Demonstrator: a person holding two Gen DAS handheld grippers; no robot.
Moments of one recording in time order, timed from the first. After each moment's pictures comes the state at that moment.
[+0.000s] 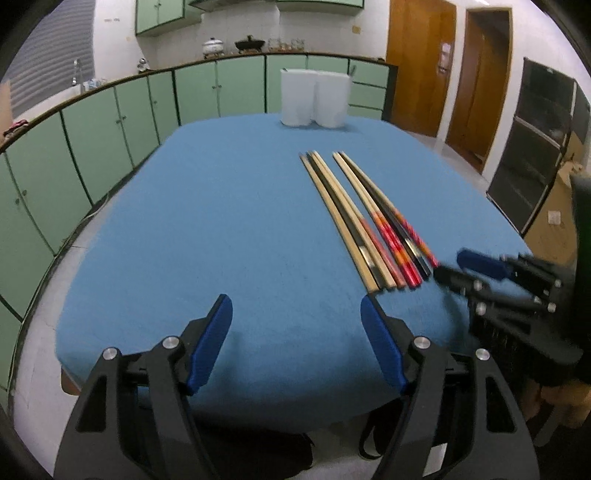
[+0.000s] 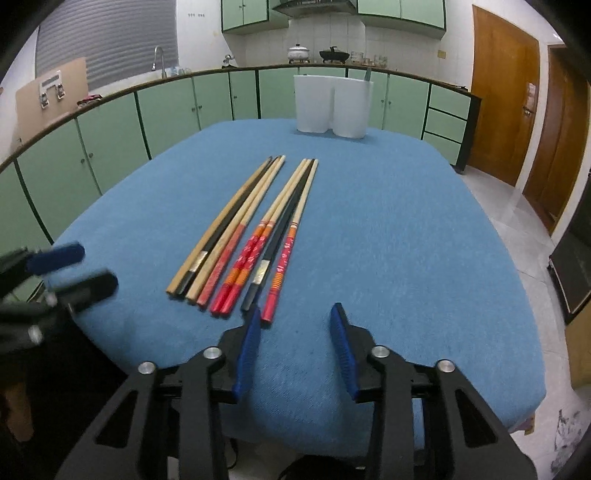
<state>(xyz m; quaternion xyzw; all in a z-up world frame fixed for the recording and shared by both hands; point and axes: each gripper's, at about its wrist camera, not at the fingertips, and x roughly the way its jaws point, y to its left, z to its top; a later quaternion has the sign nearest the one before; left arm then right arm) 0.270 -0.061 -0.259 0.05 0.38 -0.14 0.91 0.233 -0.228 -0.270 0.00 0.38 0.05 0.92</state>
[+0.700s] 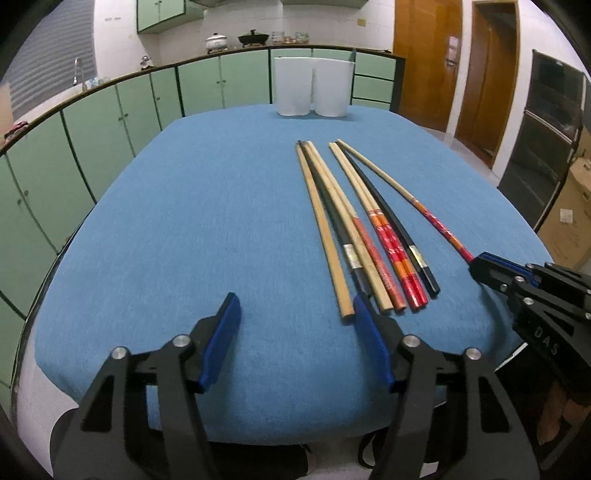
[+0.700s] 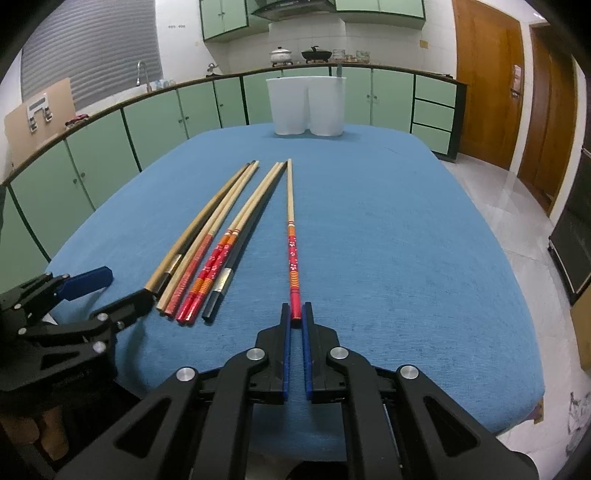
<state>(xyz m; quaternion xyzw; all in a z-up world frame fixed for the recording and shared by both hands) 0.295 -0.090 -0.274 0.05 0.39 -0.11 0.91 0.235 -0.258 -0.273 0.04 0.38 0.03 0.92</state>
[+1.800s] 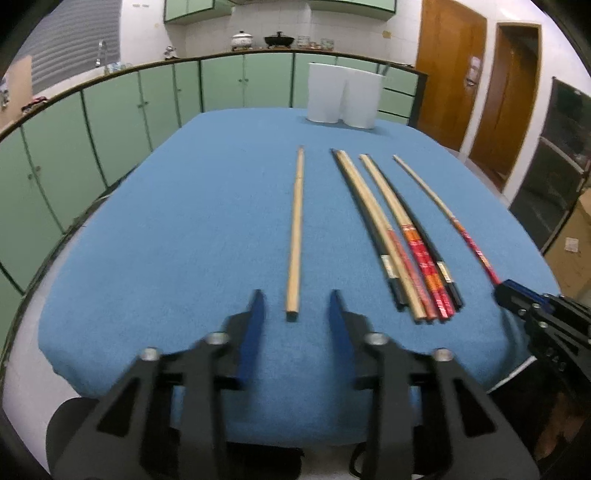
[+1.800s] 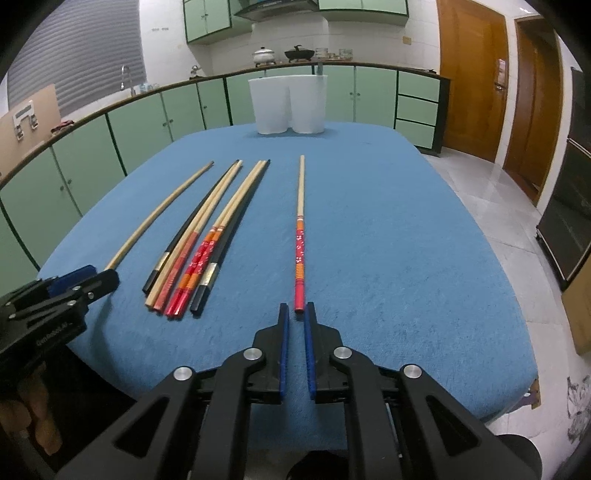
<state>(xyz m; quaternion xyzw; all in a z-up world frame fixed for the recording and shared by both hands) 0.295 -0.066 -0.272 0.01 0.38 -0.10 0.92 0.231 -0.257 -0.272 0.04 0.38 0.01 0.92</state>
